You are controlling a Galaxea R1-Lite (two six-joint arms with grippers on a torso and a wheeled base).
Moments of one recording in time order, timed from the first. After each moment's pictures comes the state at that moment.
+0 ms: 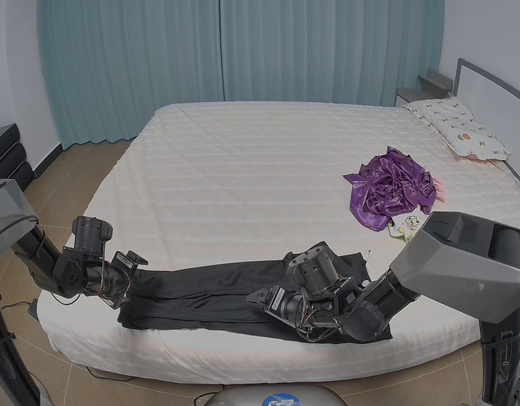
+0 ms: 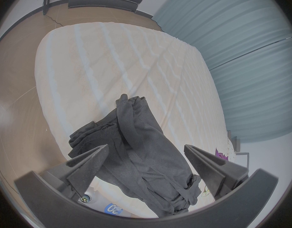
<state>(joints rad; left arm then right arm) -0.05 2.03 -0.71 -0.48 -0.06 -1.13 0.73 2.35 -1.08 -0.56 0.05 1.06</state>
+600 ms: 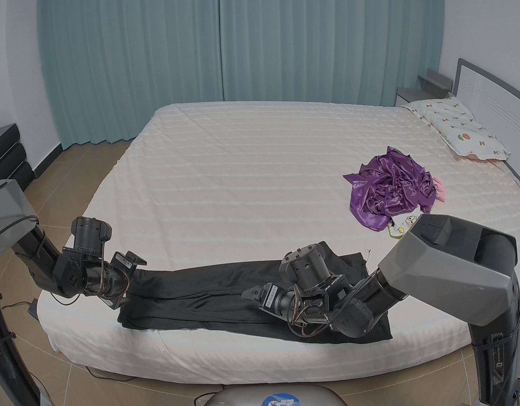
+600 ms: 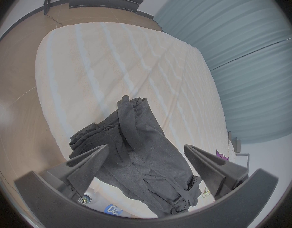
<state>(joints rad) -0.05 2.03 -0.71 -0.48 -0.06 -1.13 0.74 2.39 -1.12 -0.56 0.04 0.98</state>
